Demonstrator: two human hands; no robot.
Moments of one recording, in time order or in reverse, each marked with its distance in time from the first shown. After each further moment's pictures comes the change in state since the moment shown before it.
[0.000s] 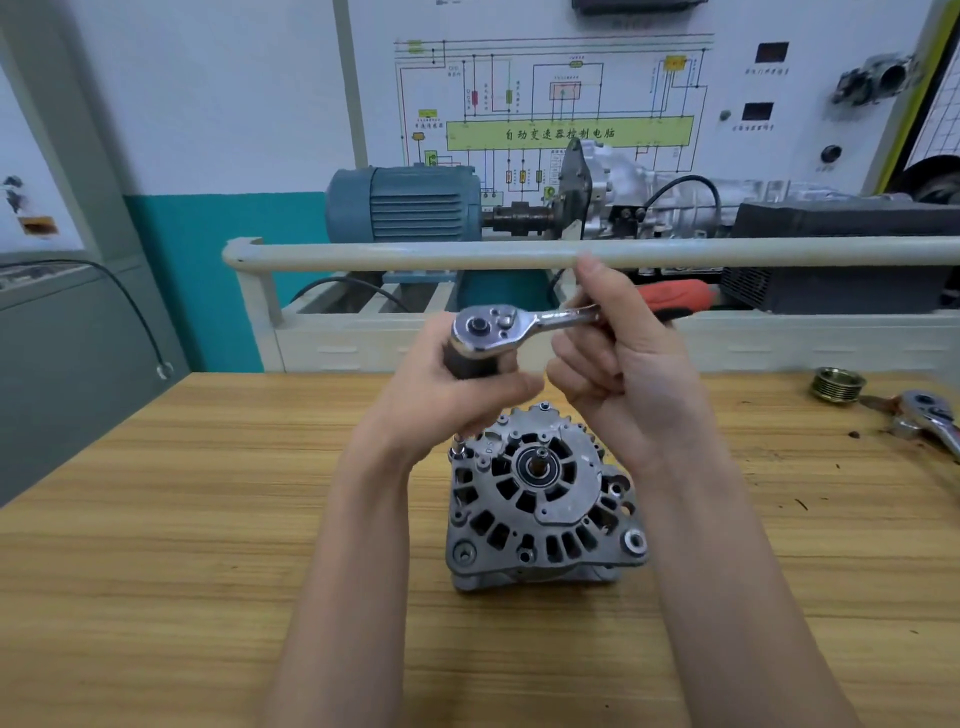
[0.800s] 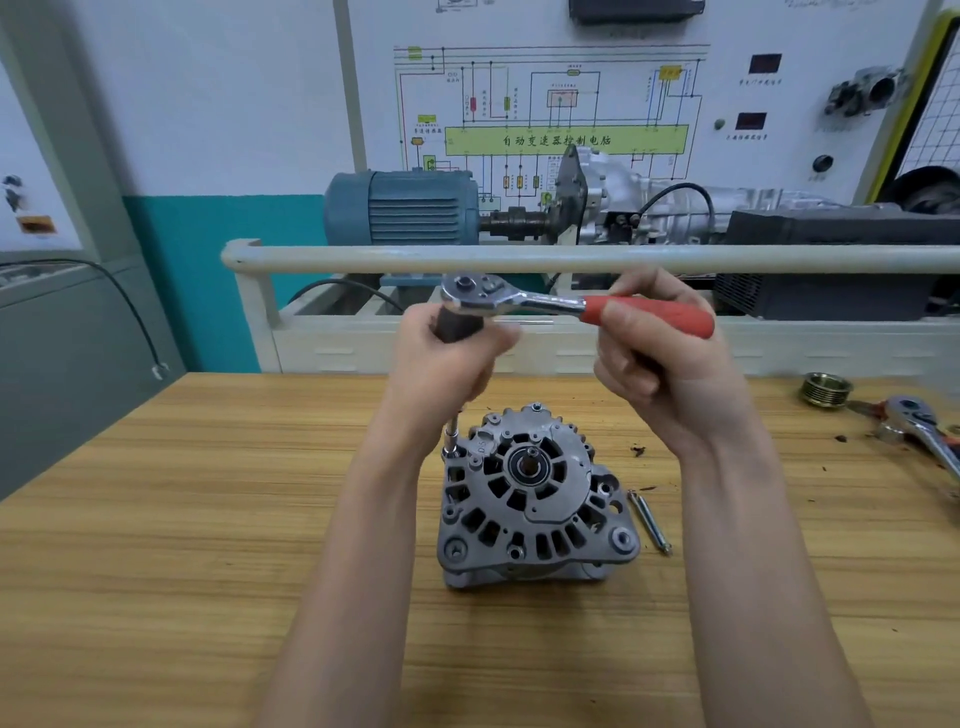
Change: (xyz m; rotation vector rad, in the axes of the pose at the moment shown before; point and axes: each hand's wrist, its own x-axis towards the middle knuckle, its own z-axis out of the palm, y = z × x) left_hand 0.010 -0.001 0.011 -0.051 0.358 0.002; right_hand -0.003 -0.022 -0.034 -0.215 -0.094 -0.123
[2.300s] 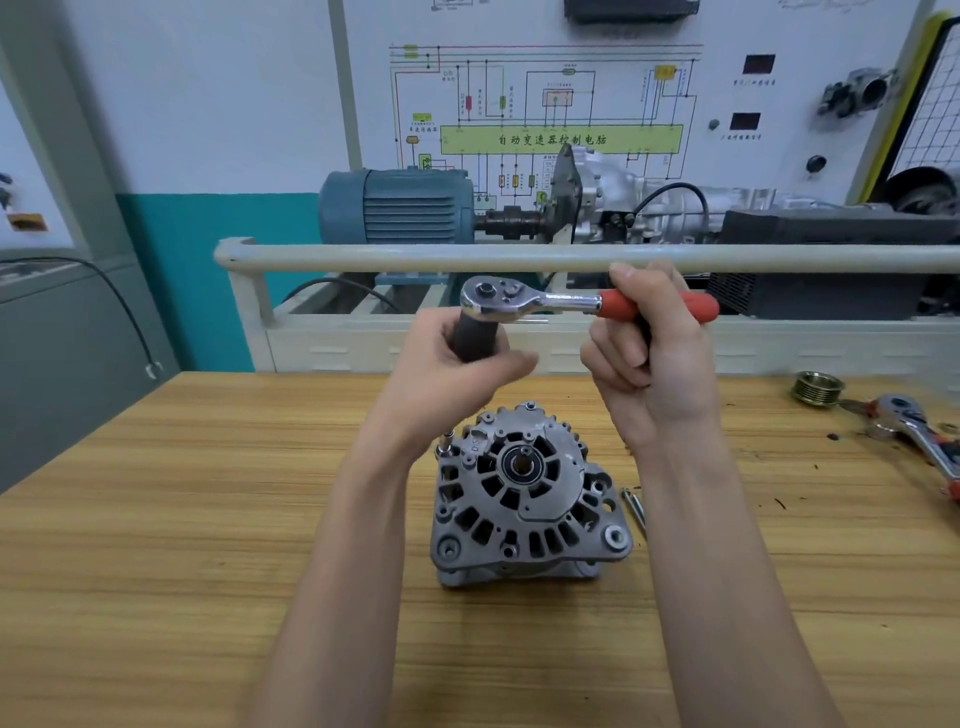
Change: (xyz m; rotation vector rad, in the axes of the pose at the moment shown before) left_hand -0.004 0.000 0.000 0.157 -0.113 0.011; right_hand 0.004 0.006 0.016 0.202 0.245 -0.071
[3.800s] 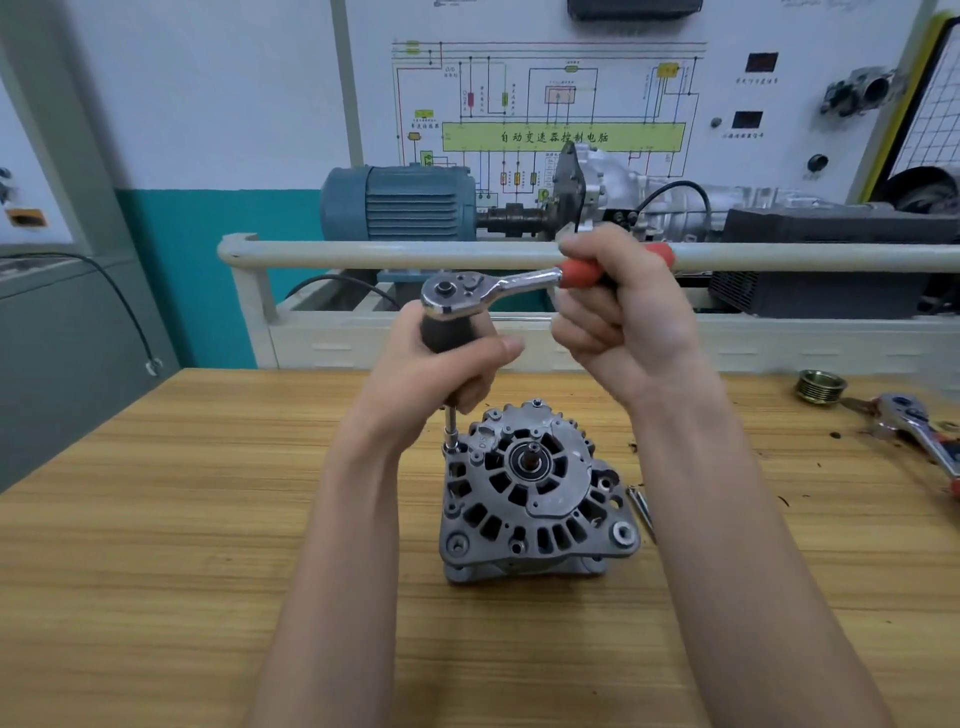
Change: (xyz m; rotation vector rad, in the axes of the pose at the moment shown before) left_hand -0.001 -0.004 -0.017 -0.190 -0.124 0.092; right_hand 0.021 -0.003 0.025 -0.138 -0.034 0.237
